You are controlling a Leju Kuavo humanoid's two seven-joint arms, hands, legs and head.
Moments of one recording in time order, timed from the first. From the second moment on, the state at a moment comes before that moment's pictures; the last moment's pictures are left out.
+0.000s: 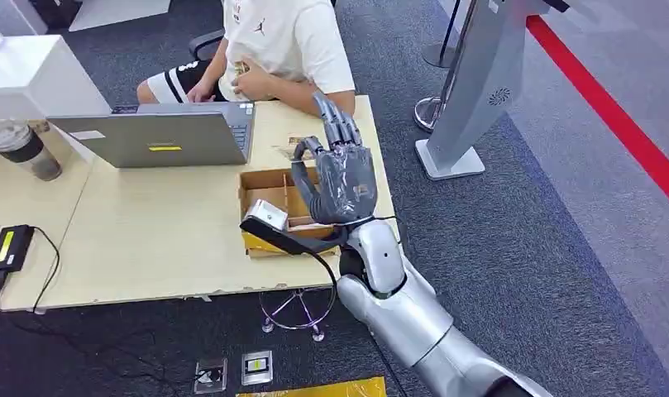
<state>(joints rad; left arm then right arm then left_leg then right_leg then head) -0.11 0.25 -0.76 -0.26 0.17 0.09 0.28 -0.61 0.14 0.73 -1.14 1.13 -0.61 0.13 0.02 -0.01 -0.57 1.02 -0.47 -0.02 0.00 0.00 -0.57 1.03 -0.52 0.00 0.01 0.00</state>
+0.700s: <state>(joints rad) -0.13 0.26 -0.77 -0.26 0.07 0.08 0.20 -0.88 0.14 0.76 -0.94 1.44 -0.30 0.24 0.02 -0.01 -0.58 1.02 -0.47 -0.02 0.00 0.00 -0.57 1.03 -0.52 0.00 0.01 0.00</state>
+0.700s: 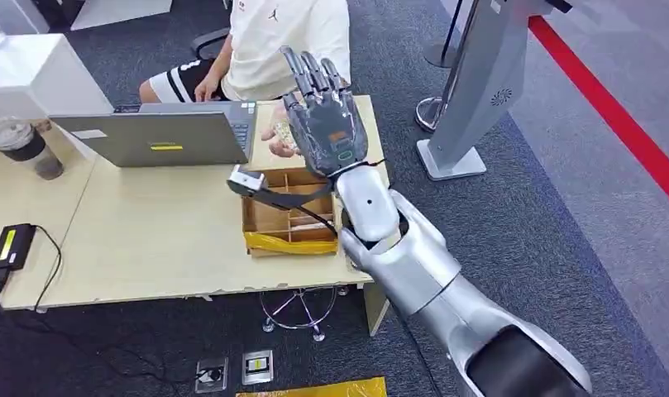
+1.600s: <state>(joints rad) -0.14 0.24 -0.79 -0.26 0.07 0.11 0.18 -0.93 0.13 0.71 -0.74 1.54 -0.39 0.26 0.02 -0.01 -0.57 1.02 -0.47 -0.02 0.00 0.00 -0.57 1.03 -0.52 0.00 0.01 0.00</state>
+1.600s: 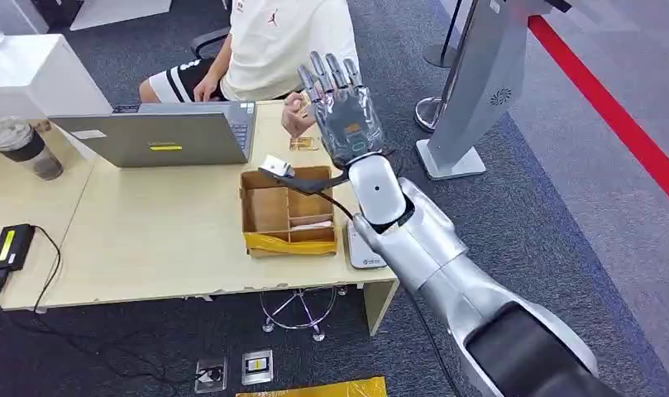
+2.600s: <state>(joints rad) -0.11 0.30 -0.76 -0.25 0.19 0.11 0.25 -0.30 -0.25 0.13 -0.68 0.61 -0.49 0.29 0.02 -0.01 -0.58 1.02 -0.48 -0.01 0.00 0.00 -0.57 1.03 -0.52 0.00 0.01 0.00</state>
